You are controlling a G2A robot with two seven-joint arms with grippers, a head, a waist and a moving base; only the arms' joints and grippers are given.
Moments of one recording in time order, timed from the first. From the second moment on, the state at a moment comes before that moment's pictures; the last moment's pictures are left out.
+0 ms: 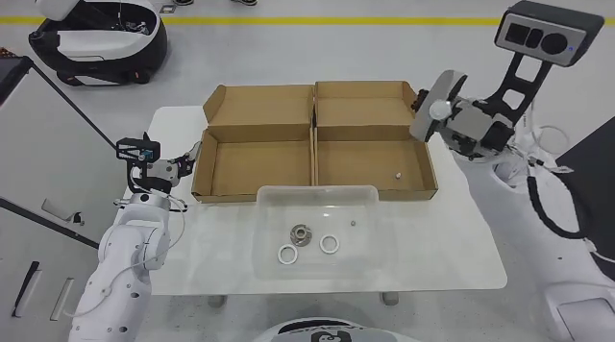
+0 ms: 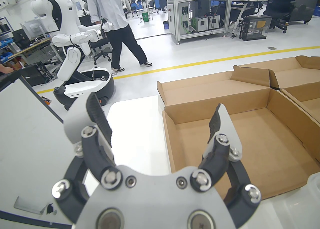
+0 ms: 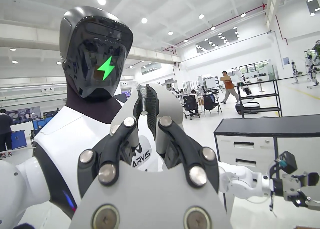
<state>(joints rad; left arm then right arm) 1.73 -1.15 -1.60 -1.80 1.33 0.00 0.00 -1.02 -1.02 1.16 -1.96 0.91 -0.79 0.86</state>
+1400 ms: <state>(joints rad) 1.73 -1.15 -1.60 -1.80 1.33 0.00 0.00 -1.12 -1.00 1.39 -1.90 0.82 -0.64 1.04</state>
